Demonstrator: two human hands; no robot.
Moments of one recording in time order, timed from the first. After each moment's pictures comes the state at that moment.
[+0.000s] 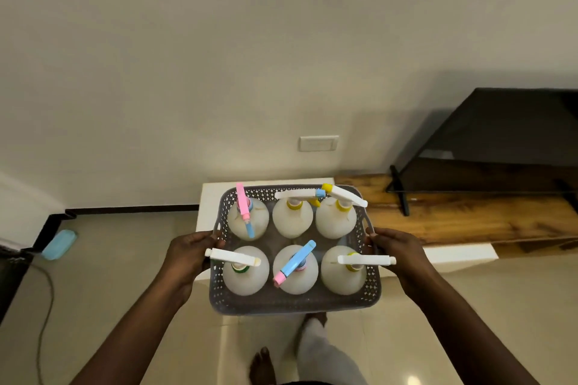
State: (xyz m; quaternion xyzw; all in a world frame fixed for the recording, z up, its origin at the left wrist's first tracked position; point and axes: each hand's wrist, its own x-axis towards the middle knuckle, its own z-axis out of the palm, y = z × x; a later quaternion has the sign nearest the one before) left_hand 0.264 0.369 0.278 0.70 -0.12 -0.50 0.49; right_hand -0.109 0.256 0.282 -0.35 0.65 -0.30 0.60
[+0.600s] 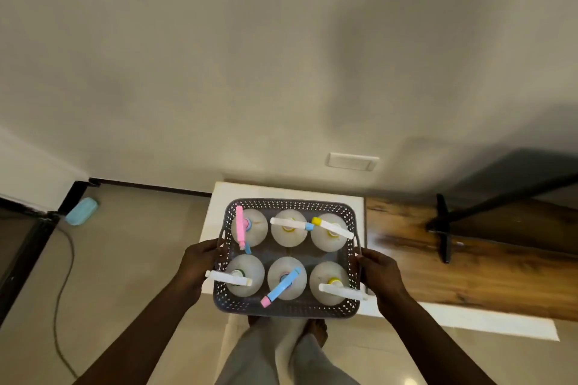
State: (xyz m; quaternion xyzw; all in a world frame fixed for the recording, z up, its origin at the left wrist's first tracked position) left_hand 0.302 0.254 0.163 0.75 -0.06 -0.49 0.44; right_hand -0.037 0.105 0.147 -0.33 0.69 -0.20 0.61
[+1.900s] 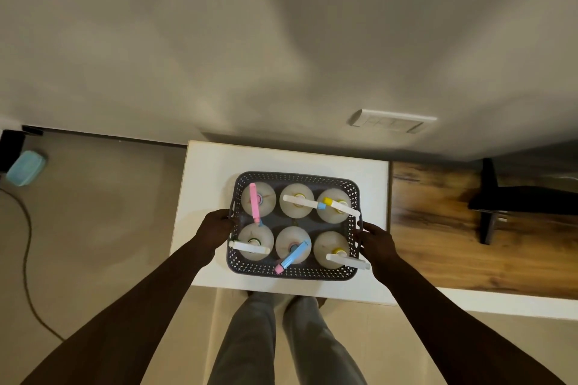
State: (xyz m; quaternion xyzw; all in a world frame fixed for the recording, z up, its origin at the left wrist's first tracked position) left_hand 0.353 0.161 -0.051 0.77 -0.05 -0.58 0.28; right_hand 0.005 0.036 -0.063 -0.25 0.76 -0.10 0.59
